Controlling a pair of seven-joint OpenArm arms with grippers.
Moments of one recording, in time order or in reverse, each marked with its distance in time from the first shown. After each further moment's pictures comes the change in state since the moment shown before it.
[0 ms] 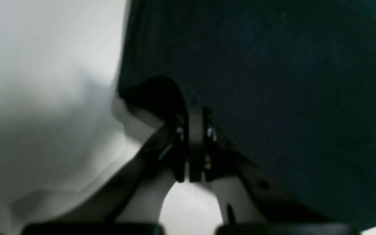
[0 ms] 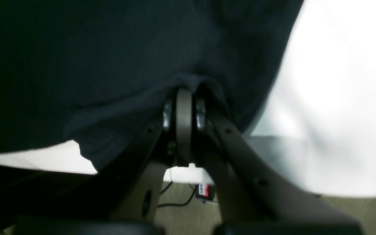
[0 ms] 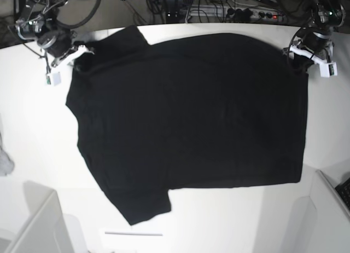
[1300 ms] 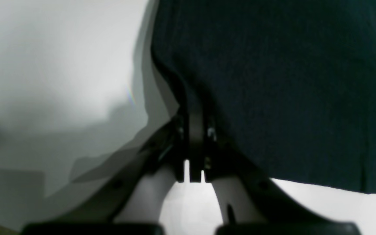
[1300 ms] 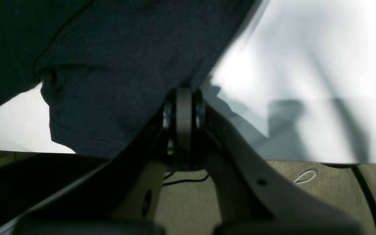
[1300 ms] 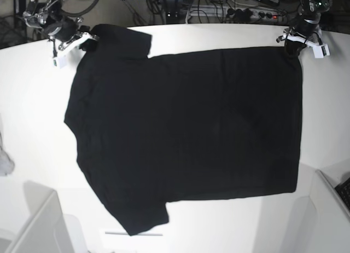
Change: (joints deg) left arm 3.0 -0.1 3.8 -16.9 -1.2 -0.6 -15.3; right arm -3.7 0.2 0.3 -11.2 1.3 0.2 2.0
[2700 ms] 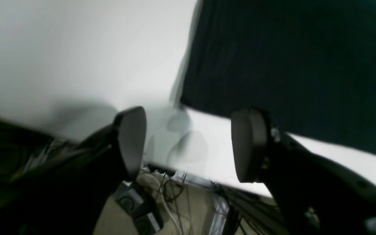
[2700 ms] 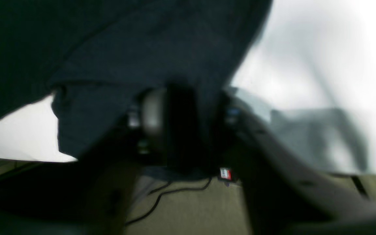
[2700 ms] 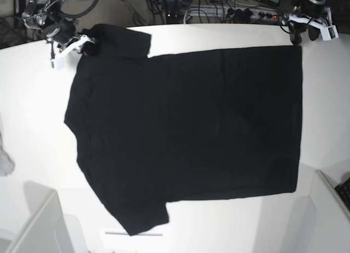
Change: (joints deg) left arm 14.1 -3.2 3.0 9.6 0.8 7.5 -10.7; right arm 0.5 0.2 0.2 0.0 0.1 0.0 0.7
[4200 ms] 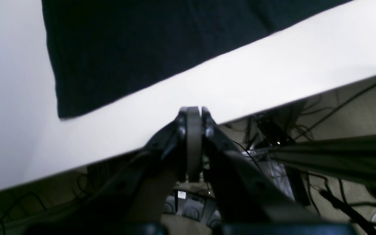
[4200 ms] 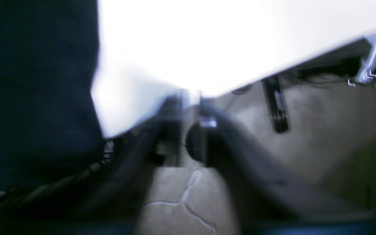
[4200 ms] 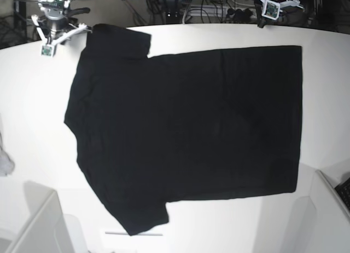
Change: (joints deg) left arm 13.8 -2.1 27.0 12.7 38.4 15.1 -17.8; right arm -12.8 -3.3 -10.7 15.6 -35.2 -20.5 22.9
